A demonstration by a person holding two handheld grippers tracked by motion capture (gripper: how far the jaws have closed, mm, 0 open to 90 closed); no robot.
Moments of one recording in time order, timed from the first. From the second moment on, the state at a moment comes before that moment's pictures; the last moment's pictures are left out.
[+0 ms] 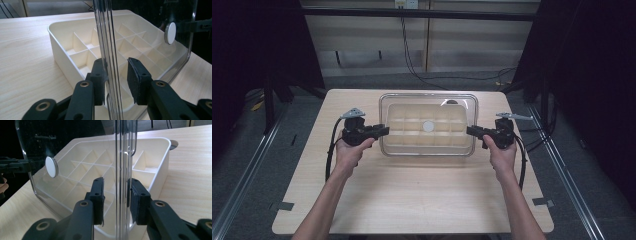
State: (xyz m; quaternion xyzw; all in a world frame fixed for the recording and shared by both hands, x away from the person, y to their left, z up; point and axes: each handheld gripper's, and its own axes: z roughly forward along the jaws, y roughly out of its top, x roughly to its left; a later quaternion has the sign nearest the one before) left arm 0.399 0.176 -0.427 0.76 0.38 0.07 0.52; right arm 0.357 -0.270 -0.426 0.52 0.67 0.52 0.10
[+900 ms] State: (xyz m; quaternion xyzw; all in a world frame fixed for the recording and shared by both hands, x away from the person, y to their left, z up) left arm 0.384 0.184 -0.427 0.76 0.37 0.06 0.52; right arm 0.339 -0.274 -0.414 0.50 0.66 0.55 0.09
